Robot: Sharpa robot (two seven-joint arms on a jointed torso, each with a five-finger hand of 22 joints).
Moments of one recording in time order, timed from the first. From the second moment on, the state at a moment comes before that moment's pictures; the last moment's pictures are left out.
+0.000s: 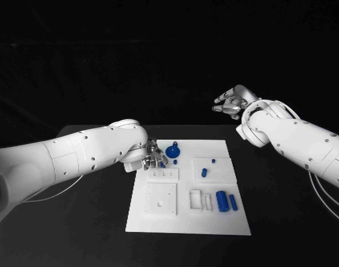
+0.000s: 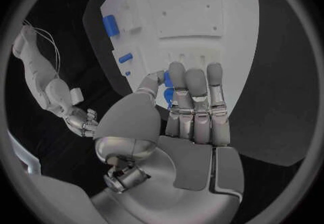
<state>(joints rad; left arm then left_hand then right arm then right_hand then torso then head) 1.39 -0.43 -0.22 1.11 -0.85 0.11 -0.59 1.09 0.06 0.05 -0.13 0.72 1.17 0.01 0.21 0.81 1.45 -0.07 0.61 0.48 1.29 -0.11 1.08 0.46 0.02 1.21 -0.12 0.34 1.31 1.17 -0.57 0.30 1.08 -1.31 -0.37 -0.25 1.26 -0.16 0.40 -0.07 0.31 1.05 0.11 0.07 0.06 1.14 0.01 1.05 0.98 1.44 -0.07 0.98 0.99 0.08 1.47 -0.09 0.90 1.31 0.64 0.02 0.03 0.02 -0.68</state>
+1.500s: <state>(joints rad) 1.34 -0.36 -0.23 1.01 -0.87 0.18 -0.60 1.09 0.06 0.06 -0.13 0.72 1.17 0.00 0.24 0.82 1.45 -0.07 0.63 0.48 1.27 -0.11 1.09 0.44 0.02 1.20 -0.12 0.36 1.31 1.17 -0.57 0.30 1.08 -1.31 -0.37 -0.26 1.25 -0.15 0.40 -0.07 0.31 1.05 0.11 0.07 0.06 1.14 0.01 1.05 0.98 1.44 -0.07 0.98 0.99 0.08 1.47 -0.09 0.90 1.31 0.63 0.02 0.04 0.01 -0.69</state>
